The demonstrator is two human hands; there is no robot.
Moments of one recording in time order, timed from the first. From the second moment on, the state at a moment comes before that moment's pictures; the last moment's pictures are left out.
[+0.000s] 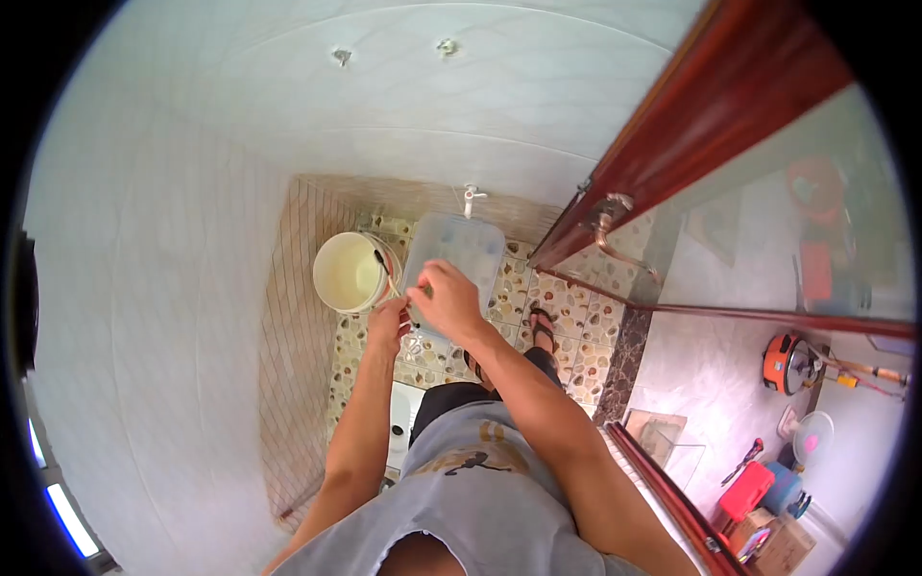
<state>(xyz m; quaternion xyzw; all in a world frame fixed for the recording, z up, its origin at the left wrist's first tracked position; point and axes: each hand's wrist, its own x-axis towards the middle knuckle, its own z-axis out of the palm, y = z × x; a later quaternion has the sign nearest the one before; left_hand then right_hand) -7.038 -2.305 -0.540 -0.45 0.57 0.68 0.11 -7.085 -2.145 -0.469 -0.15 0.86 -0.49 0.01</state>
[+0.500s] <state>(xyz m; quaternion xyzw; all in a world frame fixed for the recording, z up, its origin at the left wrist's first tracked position) -6.997 -2.330 -0.504 -0.36 0.65 0.67 0.06 -7.044 -2.151 -0.450 -0.18 0.85 -0.50 0.07</state>
